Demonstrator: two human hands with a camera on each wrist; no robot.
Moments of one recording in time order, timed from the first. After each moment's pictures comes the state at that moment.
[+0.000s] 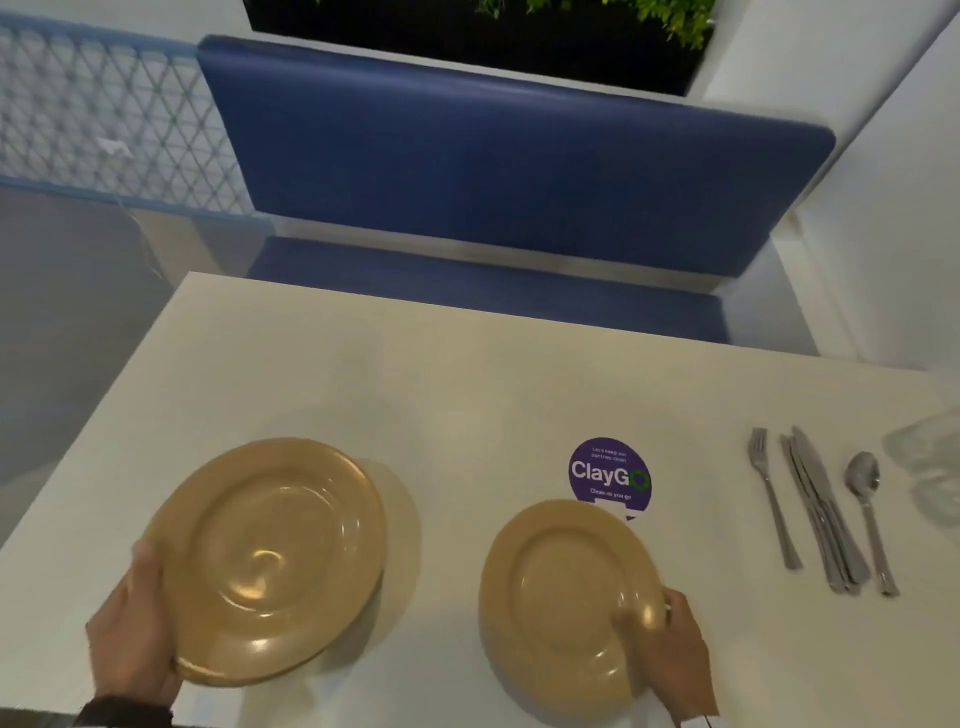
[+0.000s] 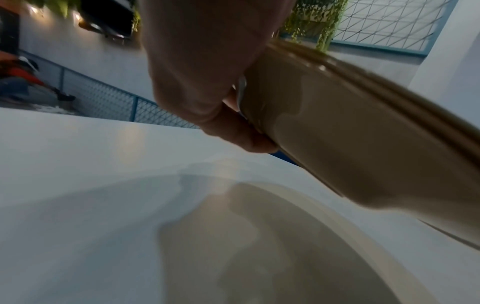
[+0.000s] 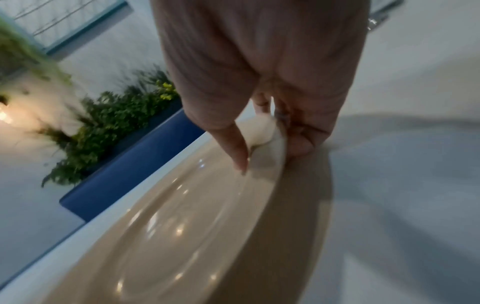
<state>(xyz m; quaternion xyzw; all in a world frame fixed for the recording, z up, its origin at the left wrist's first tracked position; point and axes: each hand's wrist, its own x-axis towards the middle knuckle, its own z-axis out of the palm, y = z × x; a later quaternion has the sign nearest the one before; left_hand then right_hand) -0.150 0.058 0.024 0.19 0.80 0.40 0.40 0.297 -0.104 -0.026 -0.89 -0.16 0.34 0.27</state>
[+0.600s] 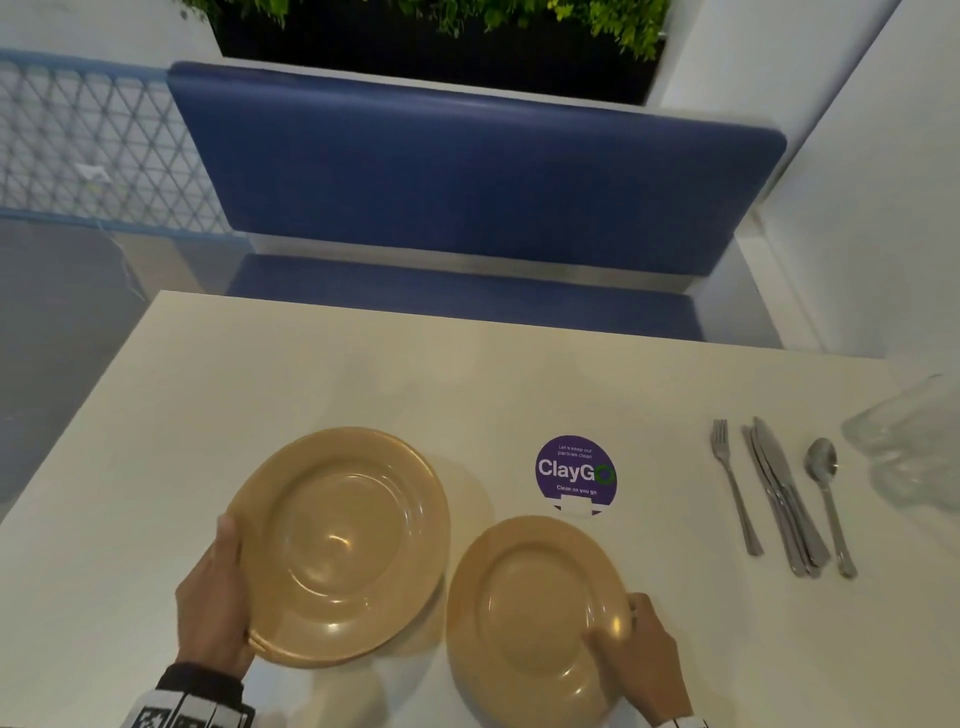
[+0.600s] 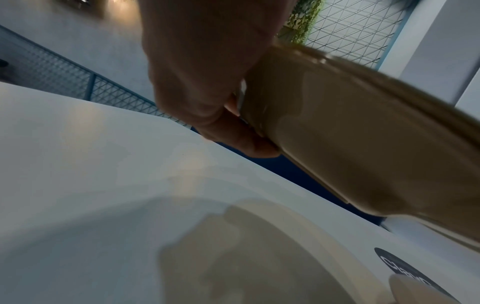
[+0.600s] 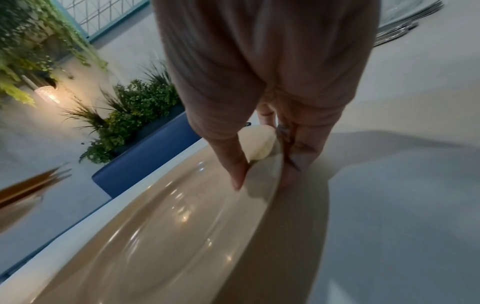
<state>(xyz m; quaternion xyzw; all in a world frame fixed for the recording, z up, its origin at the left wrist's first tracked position) -0.057 0.054 0.036 0.21 0.73 0.41 0.51 0.311 -0.124 -0.023 -0.87 -0.23 0.38 0.22</state>
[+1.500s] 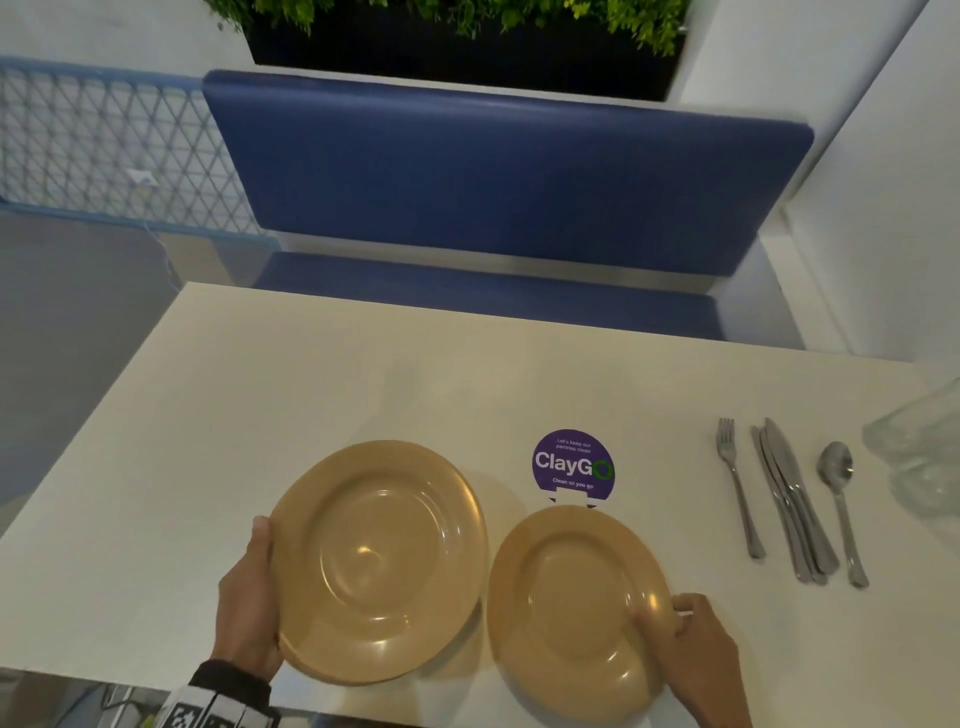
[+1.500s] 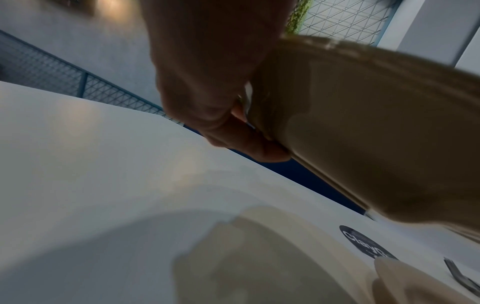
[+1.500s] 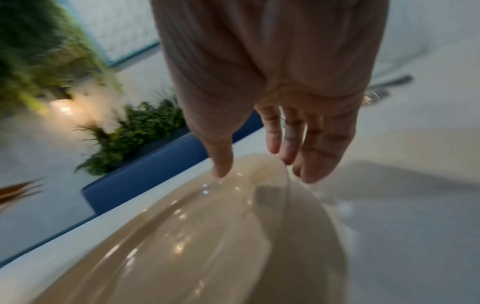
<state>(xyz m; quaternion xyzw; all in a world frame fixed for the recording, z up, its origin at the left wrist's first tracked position) -0.018 0.012 0.043 0.22 0.72 0.38 0.53 0.370 -0.144 -0.014 -0.90 -0.22 0.32 0.19</state>
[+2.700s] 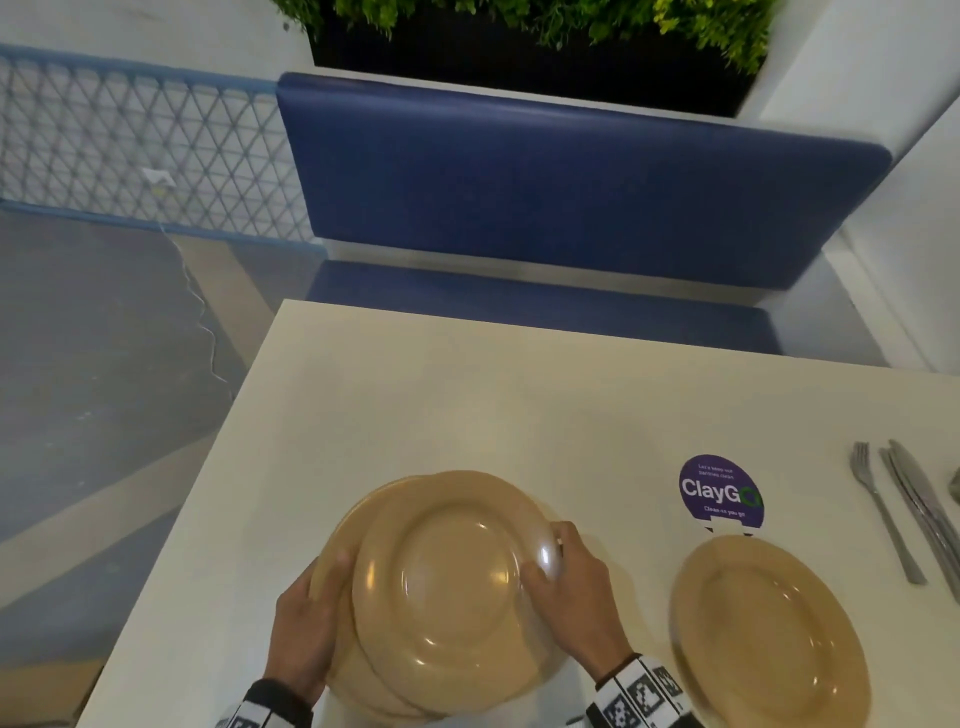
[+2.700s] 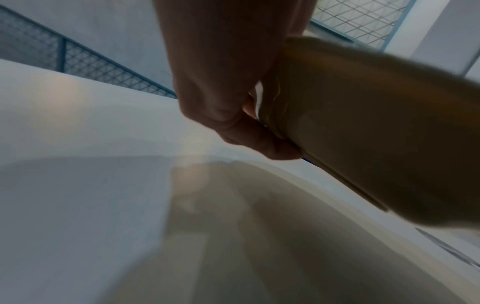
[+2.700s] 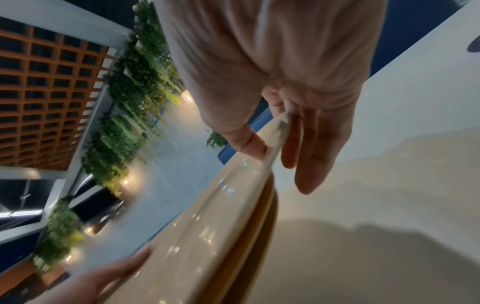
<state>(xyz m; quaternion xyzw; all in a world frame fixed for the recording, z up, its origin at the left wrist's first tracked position) -0.197 0.095 0.012 0.35 0.69 0.32 0.55 0.064 0.038 0.038 -0.79 -0.42 0.37 0.25</state>
